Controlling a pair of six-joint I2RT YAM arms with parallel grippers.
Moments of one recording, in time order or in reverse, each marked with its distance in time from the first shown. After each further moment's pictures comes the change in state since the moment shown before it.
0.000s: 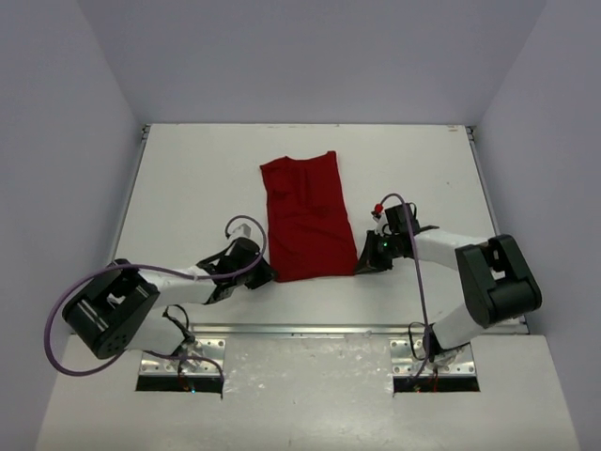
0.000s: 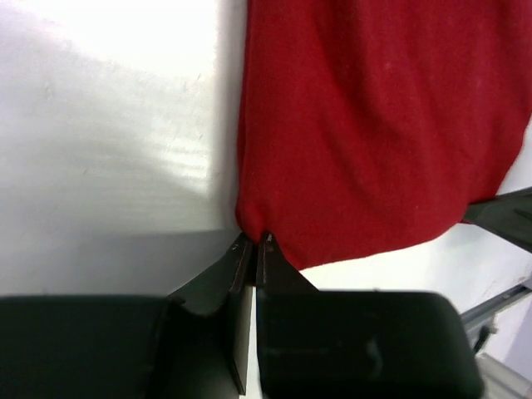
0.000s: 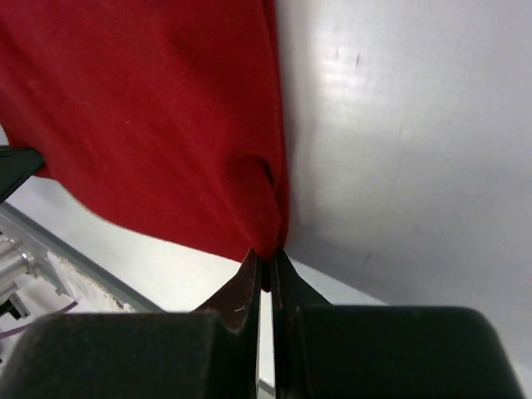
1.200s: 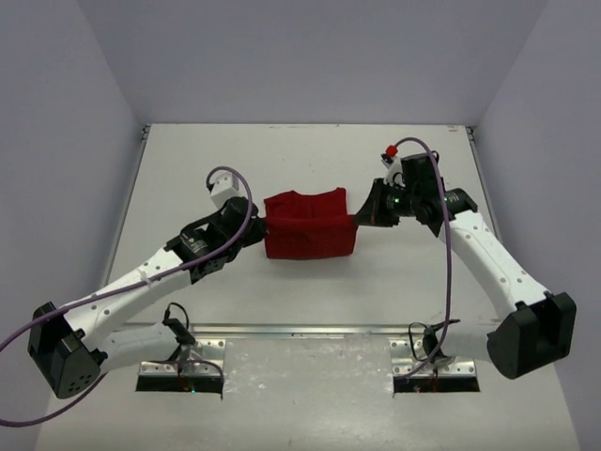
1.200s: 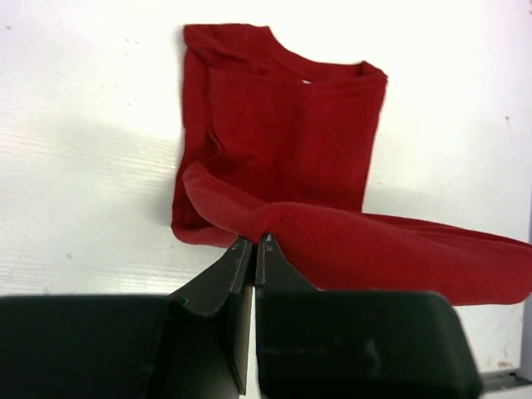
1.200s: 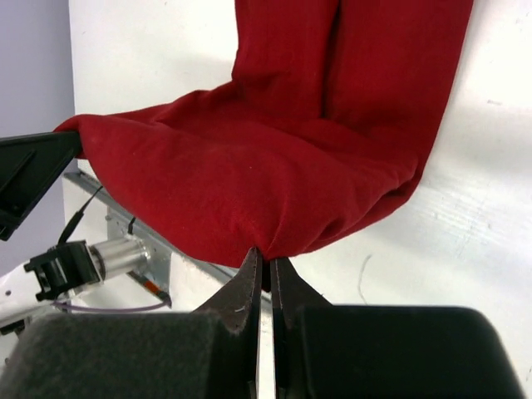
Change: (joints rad) left arm -0.102 -0.328 0.512 -0.691 -0.426 0.134; right arm 0.038 -0.363 0.417 -0.430 0.032 0.052
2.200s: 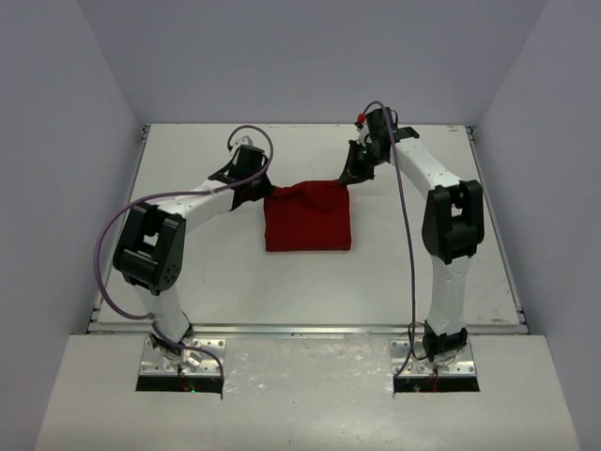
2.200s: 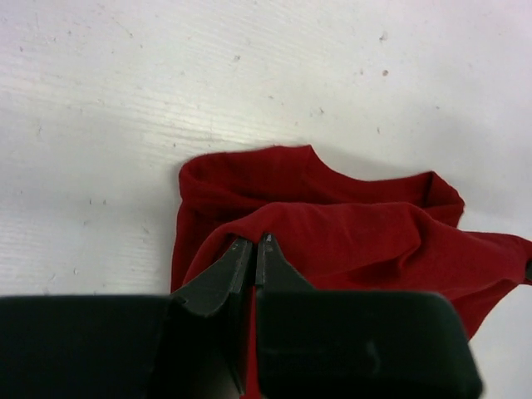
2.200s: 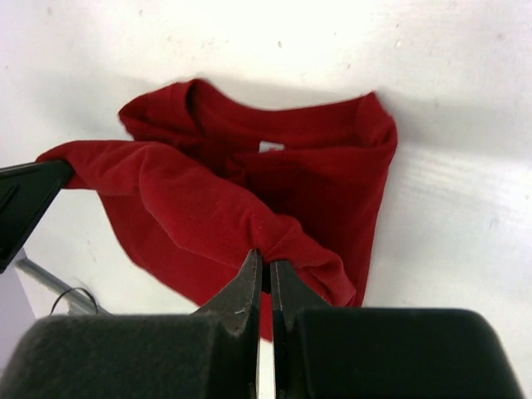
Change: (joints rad) left arm 0.376 0.709 0.339 0.276 0.329 0.180; right arm -0.071 0.848 0.714 -0.101 0.050 -0.093
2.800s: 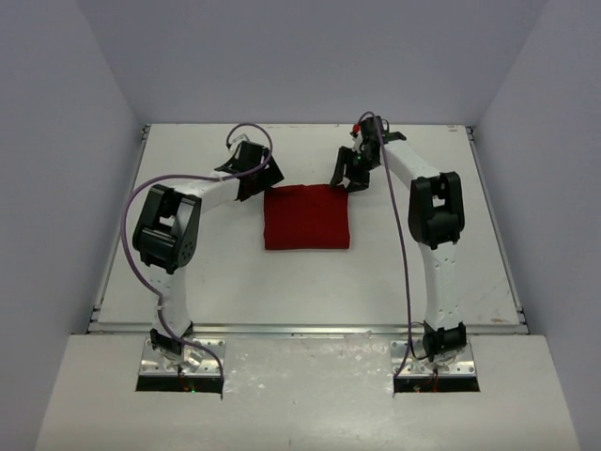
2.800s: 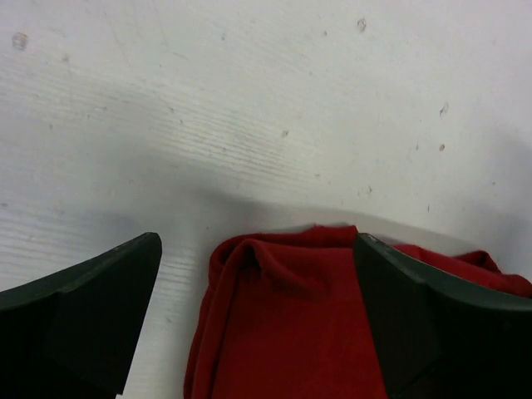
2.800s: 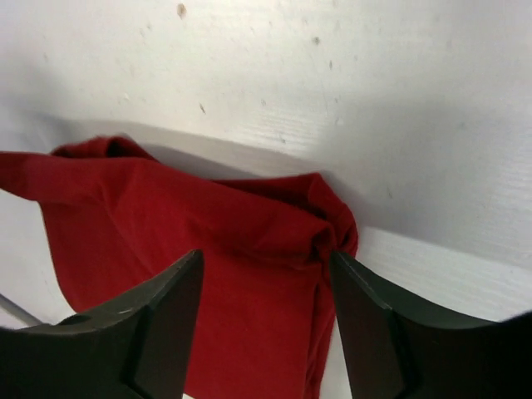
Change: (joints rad) left arm 0.056 0.232 0.151 0.027 -0.033 0.006; right arm -0.017 0.270 0.159 0.009 0.009 -0.018
